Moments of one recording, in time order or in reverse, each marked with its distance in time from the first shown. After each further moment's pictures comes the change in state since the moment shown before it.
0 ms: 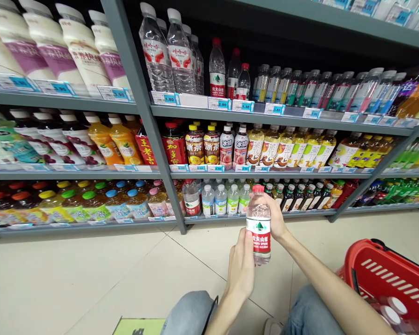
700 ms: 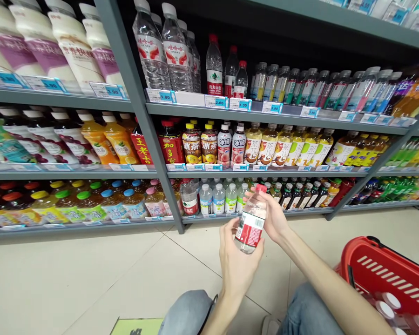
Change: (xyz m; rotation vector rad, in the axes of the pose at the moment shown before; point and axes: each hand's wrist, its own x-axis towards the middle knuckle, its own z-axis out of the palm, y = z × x) left_hand 0.008 -0.003 0.002 0.323 0.409 0.366; right_hand 0.002 -0.017 0.009 0.366 0.140 0.271
